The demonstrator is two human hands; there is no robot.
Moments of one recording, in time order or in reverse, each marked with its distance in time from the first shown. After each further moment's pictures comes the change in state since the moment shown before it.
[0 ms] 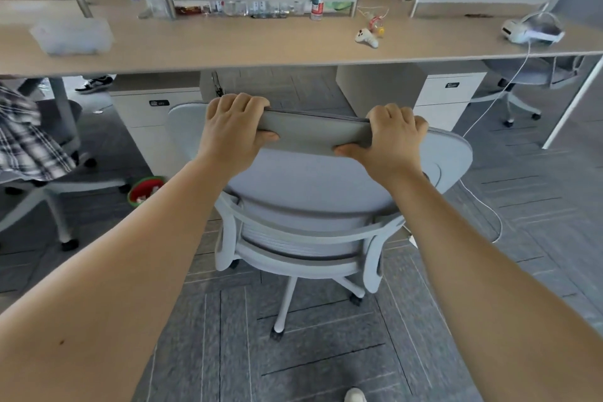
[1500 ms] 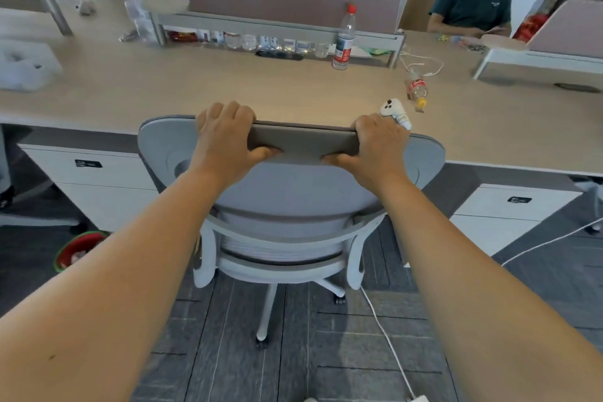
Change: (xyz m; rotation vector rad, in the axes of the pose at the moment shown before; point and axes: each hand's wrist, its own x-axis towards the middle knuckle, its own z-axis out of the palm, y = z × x) left_hand 0.467 0.006 0.181 0.020 0.134 -0.294; right_hand 0.506 0.159 0.149 0.140 -0.096 -0.266
